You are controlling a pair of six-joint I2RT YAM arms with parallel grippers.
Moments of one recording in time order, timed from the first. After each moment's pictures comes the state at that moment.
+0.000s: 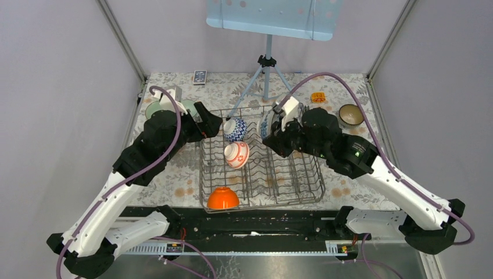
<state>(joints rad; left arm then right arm) -0.65 0.88 1.18 -0.64 -0.26 -0.65 0.91 1.08 1.29 -0.60 -0.07 0.19</state>
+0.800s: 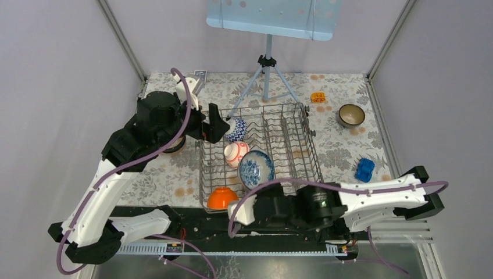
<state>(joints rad) -0.65 1.04 1.55 -0.87 0.04 -0.29 1.66 1.24 1.34 -0.95 0.58 -0.45</state>
